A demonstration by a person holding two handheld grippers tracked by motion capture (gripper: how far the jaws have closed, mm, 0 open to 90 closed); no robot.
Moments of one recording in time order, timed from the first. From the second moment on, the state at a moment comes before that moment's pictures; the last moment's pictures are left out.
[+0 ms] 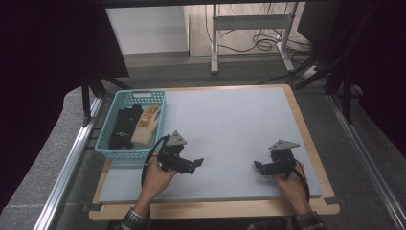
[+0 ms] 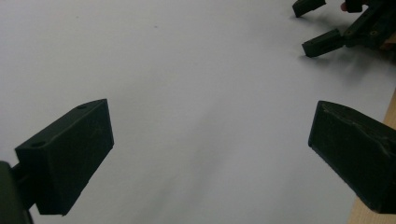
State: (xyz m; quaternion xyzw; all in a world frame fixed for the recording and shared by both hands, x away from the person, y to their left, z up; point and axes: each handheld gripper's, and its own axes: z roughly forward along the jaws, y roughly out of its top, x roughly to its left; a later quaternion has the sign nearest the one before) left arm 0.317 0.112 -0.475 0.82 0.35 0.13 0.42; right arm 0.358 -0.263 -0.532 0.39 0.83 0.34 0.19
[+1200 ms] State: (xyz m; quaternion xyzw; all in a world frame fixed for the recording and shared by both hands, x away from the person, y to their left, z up) left arm 0.313 0.086 -0.542 0.85 0.34 0.11 0.39; right arm 0.358 -0.263 -0.532 0.39 0.83 0.34 0.19
